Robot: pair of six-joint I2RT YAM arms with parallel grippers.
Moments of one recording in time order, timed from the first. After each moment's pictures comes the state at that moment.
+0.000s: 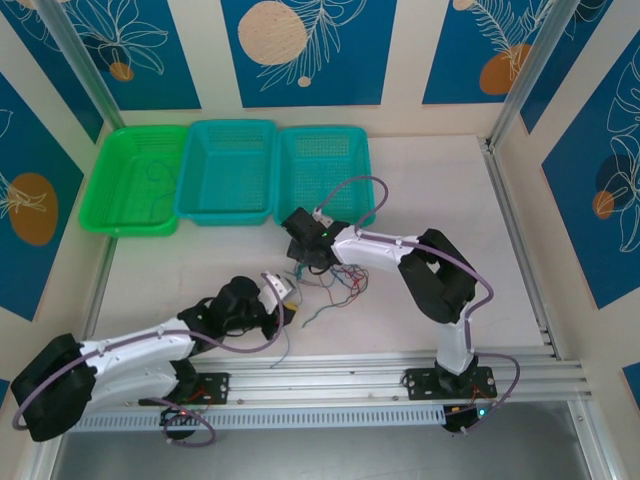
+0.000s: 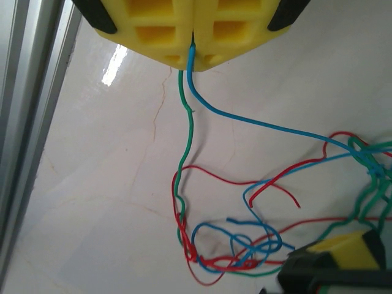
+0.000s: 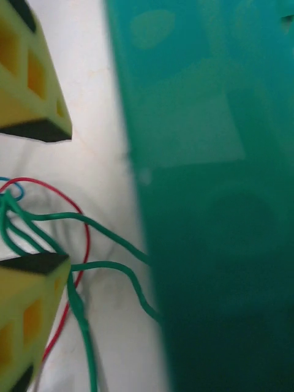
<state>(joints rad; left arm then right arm) -0.87 0.98 0.29 0.11 0.23 -0.10 0.86 1.96 1.34 -0.47 0.19 1.10</state>
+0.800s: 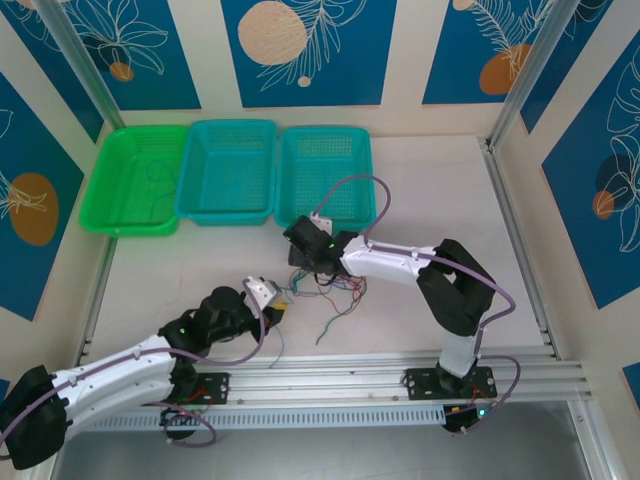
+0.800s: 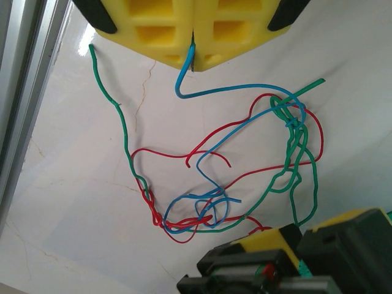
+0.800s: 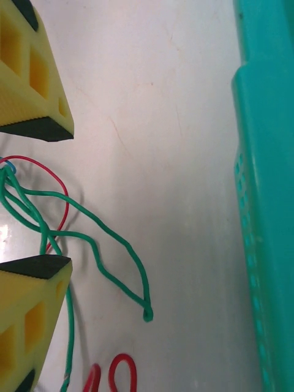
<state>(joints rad) -0.88 0.75 0.20 0.06 0.13 -0.10 0.92 1.81 1.22 -0.44 0.25 0.96</state>
